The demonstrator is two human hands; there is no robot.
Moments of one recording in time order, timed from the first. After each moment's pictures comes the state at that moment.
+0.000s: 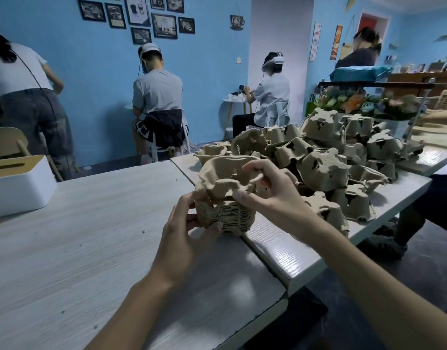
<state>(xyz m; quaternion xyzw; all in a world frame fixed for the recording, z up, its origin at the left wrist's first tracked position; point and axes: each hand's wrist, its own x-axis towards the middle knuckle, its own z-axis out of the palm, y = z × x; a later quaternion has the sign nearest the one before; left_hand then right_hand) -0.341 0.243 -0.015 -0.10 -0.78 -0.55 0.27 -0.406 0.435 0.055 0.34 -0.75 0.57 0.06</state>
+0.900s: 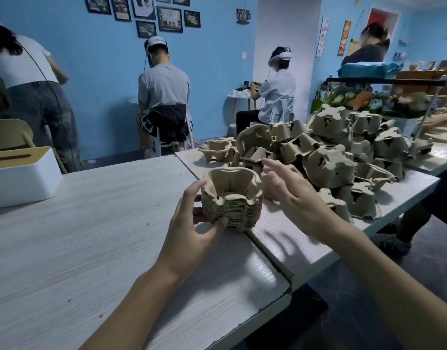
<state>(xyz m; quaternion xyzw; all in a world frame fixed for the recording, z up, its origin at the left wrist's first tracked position) -0.342 0.245 -0.017 -0.08 -0.80 -0.52 0.29 -0.420 0.455 0.043 0.29 -0.86 0.41 0.14</state>
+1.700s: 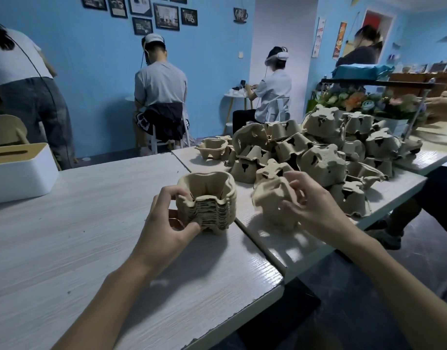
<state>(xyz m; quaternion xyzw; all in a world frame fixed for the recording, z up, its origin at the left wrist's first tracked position) -0.325 0.216 -0.009 -0.04 -0.82 -0.51 0.26 -0.422 0.498 0.025 0.24 -0.88 0.38 0.15</state>
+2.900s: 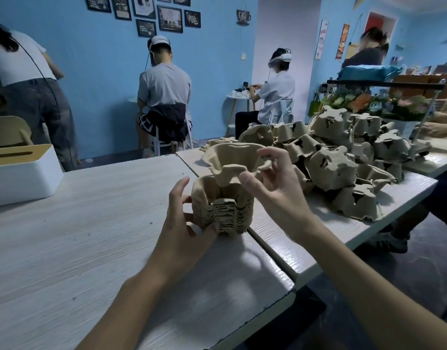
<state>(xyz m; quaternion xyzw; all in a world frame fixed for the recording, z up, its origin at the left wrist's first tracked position) -0.332 0.223 -0.021 -0.07 -0.81 -0.52 0.25 -0.404 0.411 0.043 0.33 -0.68 0.64 0.13</state>
